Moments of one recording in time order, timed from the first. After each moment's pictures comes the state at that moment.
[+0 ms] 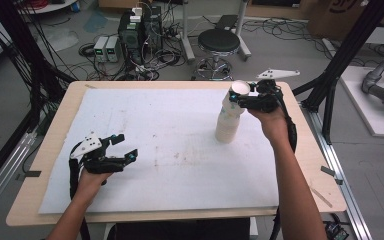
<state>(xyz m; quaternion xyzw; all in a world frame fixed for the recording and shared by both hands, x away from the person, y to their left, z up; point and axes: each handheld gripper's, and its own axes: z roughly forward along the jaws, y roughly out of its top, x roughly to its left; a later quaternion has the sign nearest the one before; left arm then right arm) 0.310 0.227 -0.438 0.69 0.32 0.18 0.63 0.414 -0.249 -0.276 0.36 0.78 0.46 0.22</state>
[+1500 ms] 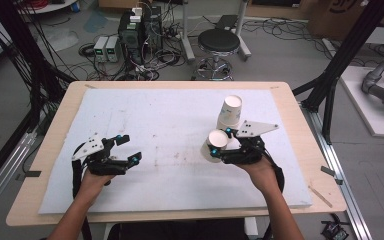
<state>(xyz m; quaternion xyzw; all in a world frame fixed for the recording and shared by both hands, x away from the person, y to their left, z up) 0.307 0.218 -0.436 0.69 0.28 0.16 0.65 0.319 -0.208 -0.353 0.23 0.82 0.50 0.15</state>
